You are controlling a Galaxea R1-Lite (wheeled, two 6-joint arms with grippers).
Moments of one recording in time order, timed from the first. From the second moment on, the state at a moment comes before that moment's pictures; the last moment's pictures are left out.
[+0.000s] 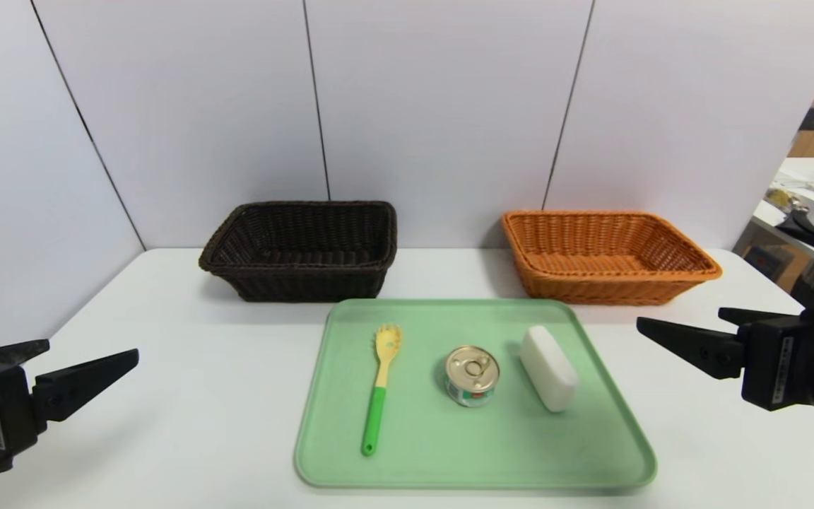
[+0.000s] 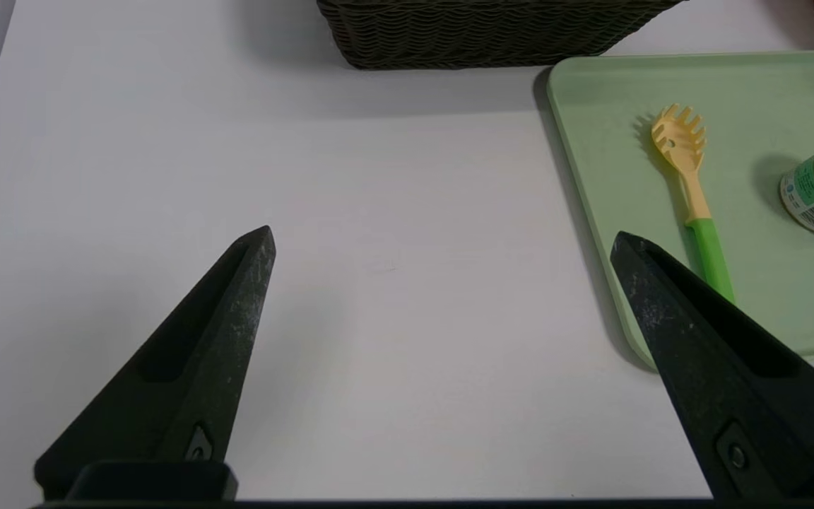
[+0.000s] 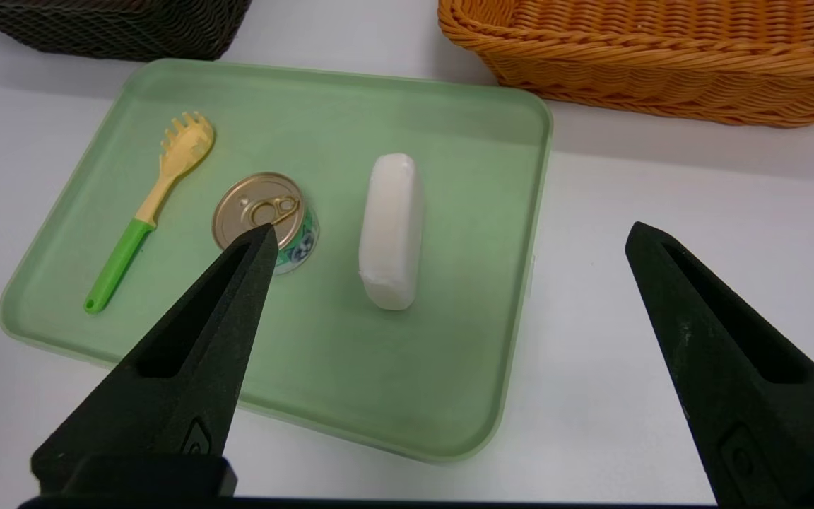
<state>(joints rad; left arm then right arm) -0.13 0.92 -0.60 0.03 -0.06 -0.09 0.53 1.14 -0.70 -0.04 -0.20 0.23</state>
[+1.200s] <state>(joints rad) -0.13 0.92 -0.56 0.02 -0.04 -0.09 0.84 1.40 -0.76 -0.13 -0.33 0.31</state>
